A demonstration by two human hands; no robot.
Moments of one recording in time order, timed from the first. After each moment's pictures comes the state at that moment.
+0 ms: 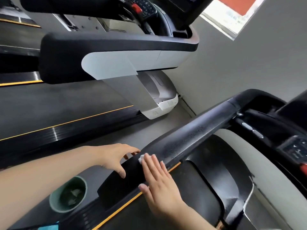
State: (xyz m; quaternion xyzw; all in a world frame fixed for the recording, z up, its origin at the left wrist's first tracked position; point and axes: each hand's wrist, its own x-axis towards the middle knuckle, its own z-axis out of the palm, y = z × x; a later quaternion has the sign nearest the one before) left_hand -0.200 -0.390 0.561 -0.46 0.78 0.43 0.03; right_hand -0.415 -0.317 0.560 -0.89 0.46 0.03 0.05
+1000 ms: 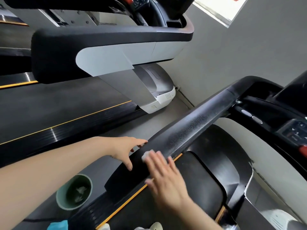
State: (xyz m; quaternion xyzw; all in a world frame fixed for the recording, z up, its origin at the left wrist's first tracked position) left_hand -0.208 -0.403 0.568 -0.44 0.78 0.43 0.10; right_hand -0.411 -0.306 0.548 -0.87 0.50 0.00 -0.01
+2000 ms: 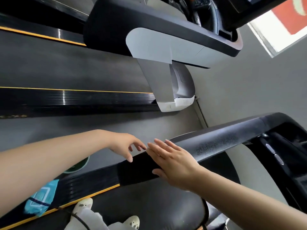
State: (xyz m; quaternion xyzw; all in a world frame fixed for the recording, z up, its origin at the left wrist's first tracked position) left_hand -0.144 -0.356 0.499 -0.47 0.68 0.56 0.01; right_hand -0.353 -0.359 0.577 -0.95 0.18 0.22 -0.12
